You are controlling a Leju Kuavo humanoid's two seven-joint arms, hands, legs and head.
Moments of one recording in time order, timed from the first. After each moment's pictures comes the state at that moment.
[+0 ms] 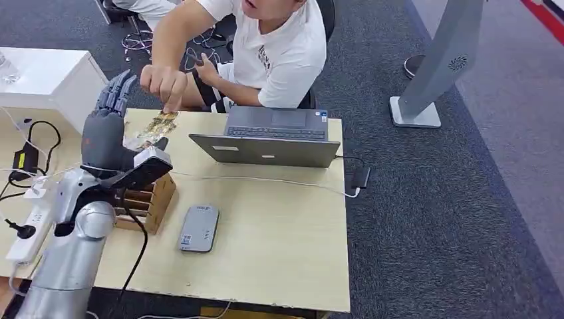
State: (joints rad) left arm -0.39 0.22 -0.09 -1.49 -0.86 0.13 -0.22; right arm -0.06 0.02 0.23 -0.19 0.13 -0.13 0.03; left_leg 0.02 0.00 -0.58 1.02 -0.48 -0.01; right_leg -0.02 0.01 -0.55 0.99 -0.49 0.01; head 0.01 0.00
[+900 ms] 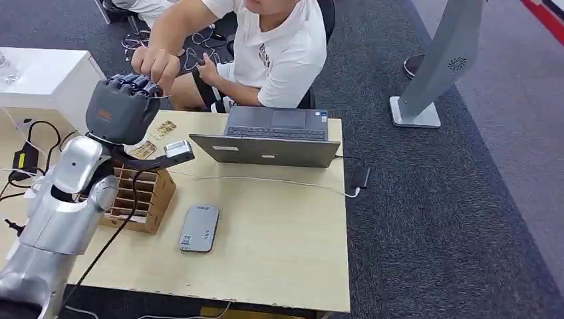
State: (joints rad) left arm -0.60 0.35 -0.31 -1.33 -1.20 0.27 -0.12; right arm -0.08 0.01 0.26 -0.19 0.19 -0.12 0.06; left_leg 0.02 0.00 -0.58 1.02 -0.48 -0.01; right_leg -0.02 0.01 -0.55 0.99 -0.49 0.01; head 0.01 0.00
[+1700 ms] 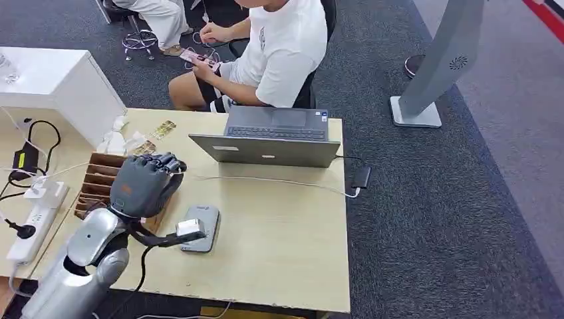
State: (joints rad) left arm -0.18 0.38 -0.34 -1.59 -1.11 0.25 -0.11; right arm -0.05 0.01 0.24 -0.18 0.16 -0.17 0.04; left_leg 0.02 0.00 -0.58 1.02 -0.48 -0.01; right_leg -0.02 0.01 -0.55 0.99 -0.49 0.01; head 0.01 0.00
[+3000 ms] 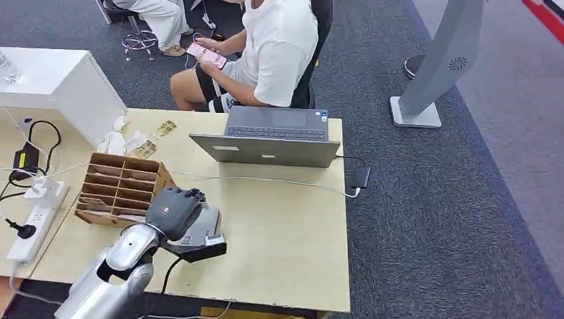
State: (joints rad) left arm -0.20 0.29 -0.42 -1.34 -1.20 0.05 0.00; right arm -0.06 0.01 0.23 -0.18 0.20 -0.15 0.08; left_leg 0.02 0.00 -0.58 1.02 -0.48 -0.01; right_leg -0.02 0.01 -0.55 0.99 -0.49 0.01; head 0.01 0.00
